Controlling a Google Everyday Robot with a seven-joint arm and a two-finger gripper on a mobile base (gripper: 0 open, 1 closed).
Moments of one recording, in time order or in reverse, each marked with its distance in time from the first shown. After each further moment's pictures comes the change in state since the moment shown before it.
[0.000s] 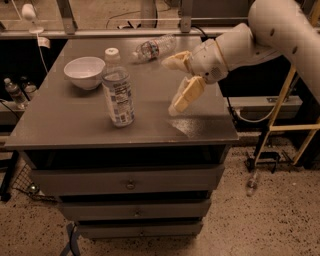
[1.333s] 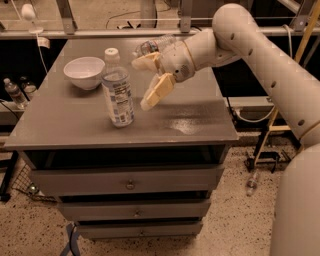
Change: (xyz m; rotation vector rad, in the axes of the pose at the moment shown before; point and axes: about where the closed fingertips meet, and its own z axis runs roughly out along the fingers) arm -0.038 -0.019 0.069 -0.145 -0.165 -0.004
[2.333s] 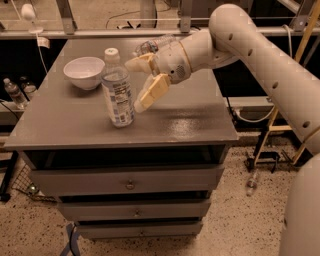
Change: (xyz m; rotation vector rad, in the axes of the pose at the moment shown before) arm -0.018 0.019 0.009 -0.027 -0.039 0.026
